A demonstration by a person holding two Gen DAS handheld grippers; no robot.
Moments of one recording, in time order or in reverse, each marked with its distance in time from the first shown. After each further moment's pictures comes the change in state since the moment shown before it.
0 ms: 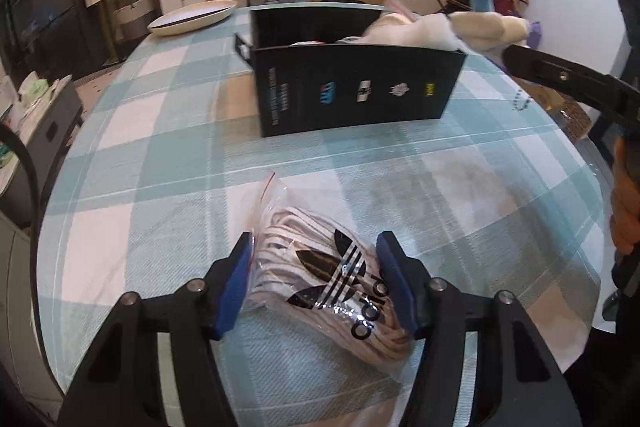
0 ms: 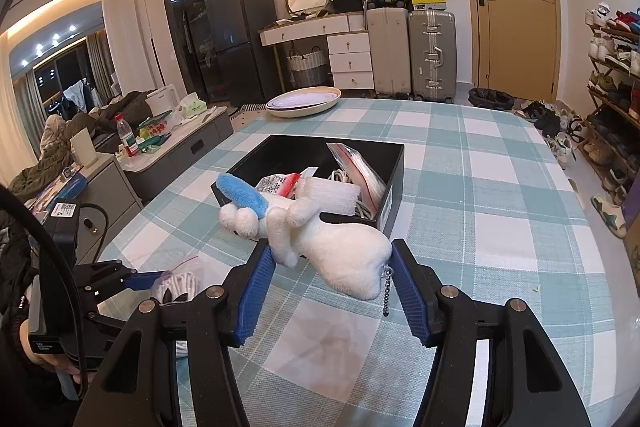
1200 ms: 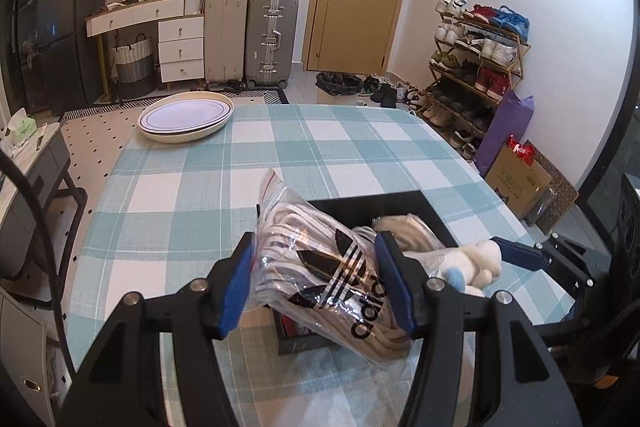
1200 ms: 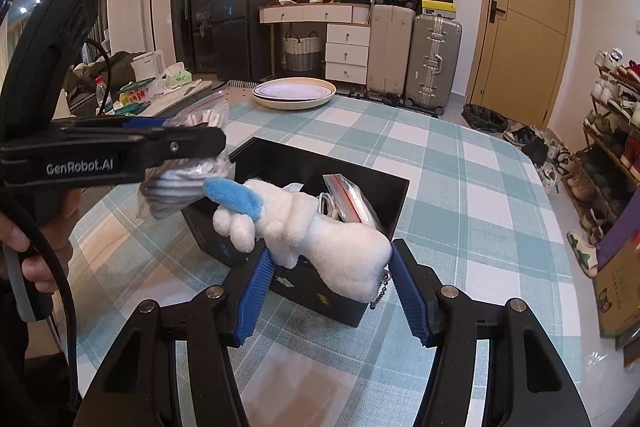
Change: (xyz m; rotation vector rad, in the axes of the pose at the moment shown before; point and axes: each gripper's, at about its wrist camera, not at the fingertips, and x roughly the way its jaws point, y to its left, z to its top) left arm -0.007 0.038 0.145 -0.069 -0.219 -0.063; right arm 0.045 0.016 0.042 -0.145 0.052 -0.112
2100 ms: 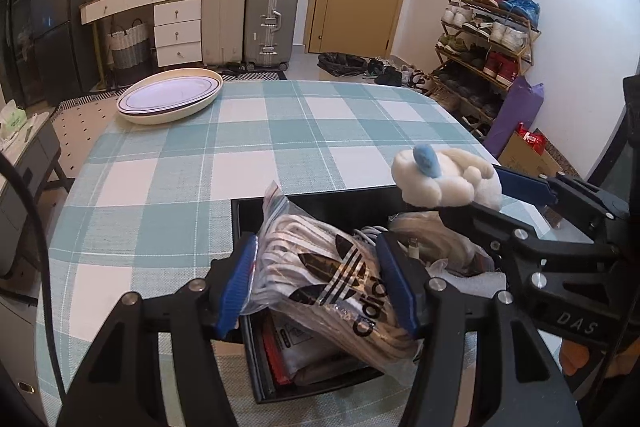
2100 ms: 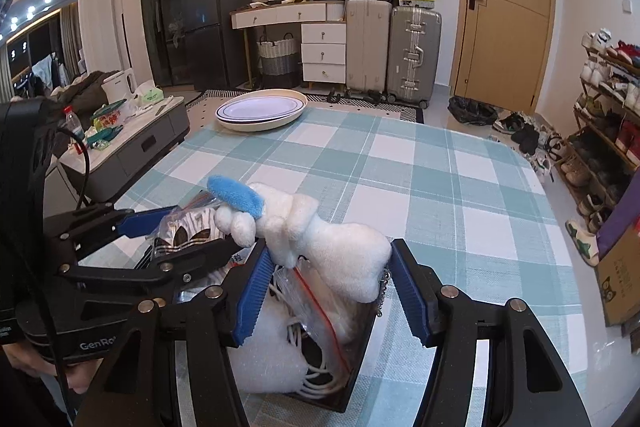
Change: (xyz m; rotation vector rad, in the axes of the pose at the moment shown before) left arm 0.059 -0.004 -0.003 0.006 0.060 0.010; right arm 0.061 -0.031 0.055 0.105 0.011 -0.020
